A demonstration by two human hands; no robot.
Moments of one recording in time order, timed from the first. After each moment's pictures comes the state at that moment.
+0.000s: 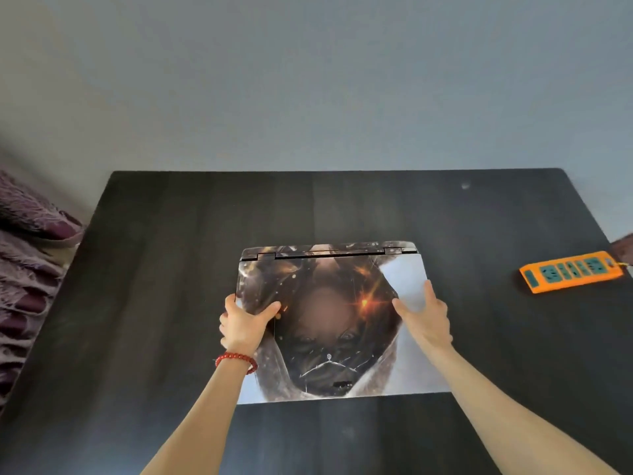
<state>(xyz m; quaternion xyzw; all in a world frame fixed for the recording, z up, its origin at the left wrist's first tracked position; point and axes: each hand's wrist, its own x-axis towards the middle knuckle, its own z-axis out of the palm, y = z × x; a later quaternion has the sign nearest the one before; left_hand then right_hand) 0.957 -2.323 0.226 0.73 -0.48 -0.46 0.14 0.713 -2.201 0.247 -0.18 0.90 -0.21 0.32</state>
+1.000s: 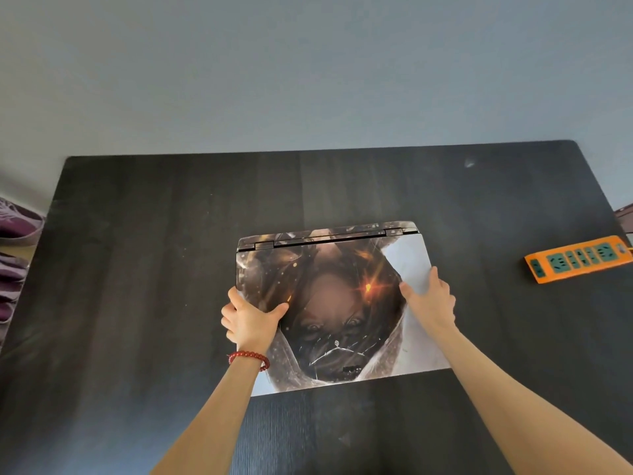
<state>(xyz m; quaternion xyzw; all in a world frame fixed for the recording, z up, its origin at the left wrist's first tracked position) 0.917 -2.335 0.199 0.76 -0.51 -0.38 0.08 0.673 -2.230 0.214 -0.17 0.92 -0.17 0.31</state>
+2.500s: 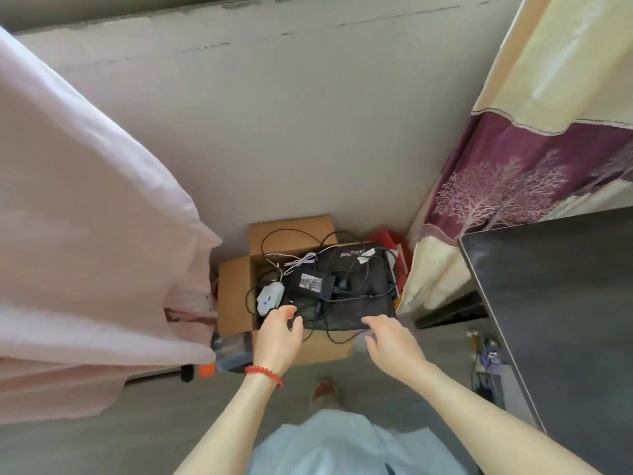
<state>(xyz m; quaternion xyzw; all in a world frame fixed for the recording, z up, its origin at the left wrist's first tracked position) 1.425 -1.842 0.192 0.92 -0.12 -0.24 0.30 1.307 -2.014 0.181 -0.90 0.24 0.19 0.30</state>
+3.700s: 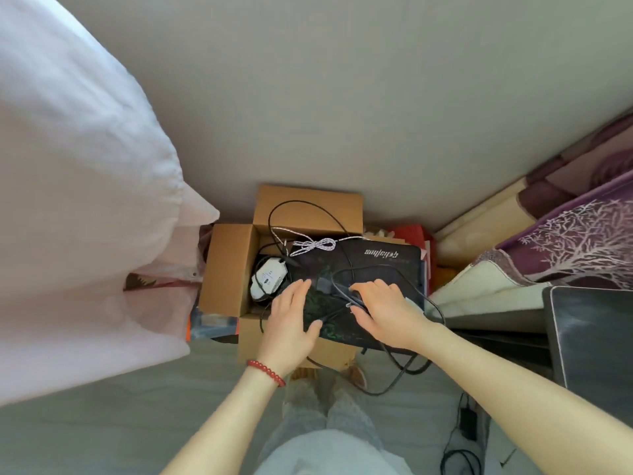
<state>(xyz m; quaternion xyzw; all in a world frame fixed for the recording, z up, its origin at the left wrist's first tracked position) 1.475 -1.866 0.098 0.89 -0.16 -0.27 0.32 1.438 -2.061 0.120 -0.95 -0.01 0.23 0.21</state>
